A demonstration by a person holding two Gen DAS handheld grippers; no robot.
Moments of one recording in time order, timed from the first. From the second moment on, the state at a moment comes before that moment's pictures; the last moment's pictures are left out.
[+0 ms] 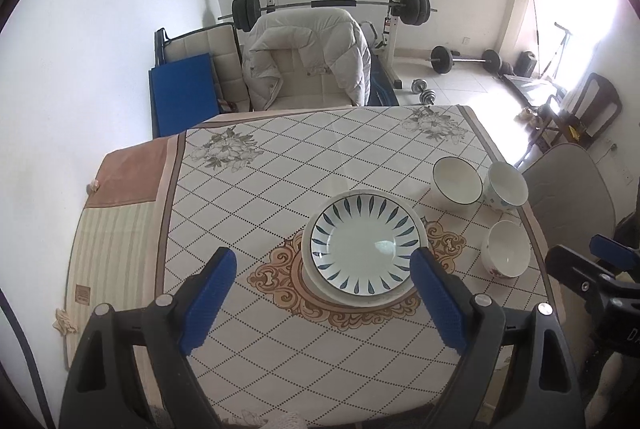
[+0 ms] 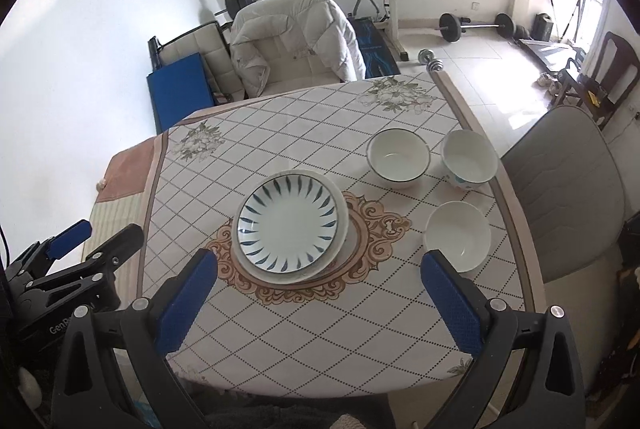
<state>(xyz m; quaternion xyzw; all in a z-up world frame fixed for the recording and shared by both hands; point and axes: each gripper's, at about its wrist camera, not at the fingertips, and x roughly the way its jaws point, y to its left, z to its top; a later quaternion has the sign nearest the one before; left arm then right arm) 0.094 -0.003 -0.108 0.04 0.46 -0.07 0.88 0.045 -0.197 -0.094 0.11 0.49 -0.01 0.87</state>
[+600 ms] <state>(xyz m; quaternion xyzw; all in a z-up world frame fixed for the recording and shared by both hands) 0.163 -0.171 -0.216 0.03 0.60 -0.14 0.79 0.081 -0.420 -0.240 0.20 0.59 -0.08 0.78</state>
